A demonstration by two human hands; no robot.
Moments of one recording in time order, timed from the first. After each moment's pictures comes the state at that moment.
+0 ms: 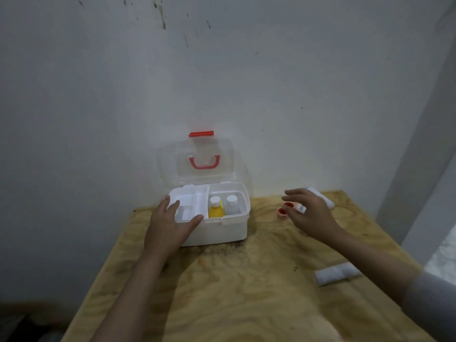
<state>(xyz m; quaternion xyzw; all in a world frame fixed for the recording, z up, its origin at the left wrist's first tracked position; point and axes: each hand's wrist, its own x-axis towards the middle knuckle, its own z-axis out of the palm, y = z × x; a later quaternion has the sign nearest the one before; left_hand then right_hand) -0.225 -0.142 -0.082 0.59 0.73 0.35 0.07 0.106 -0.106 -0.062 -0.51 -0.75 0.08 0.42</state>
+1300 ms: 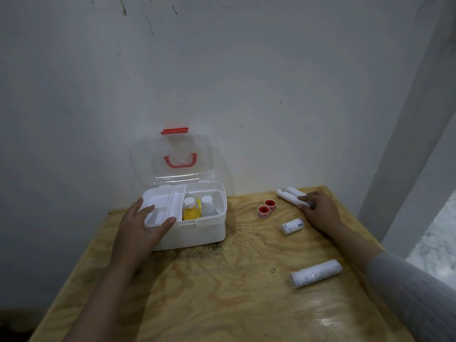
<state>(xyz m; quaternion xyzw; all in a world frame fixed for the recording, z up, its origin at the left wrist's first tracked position) -0.218 -0.145 -0.078 0.57 0.73 0.36 0.06 0.201 -0.036 -0.120 -0.66 -0.66 0.11 0.34</state>
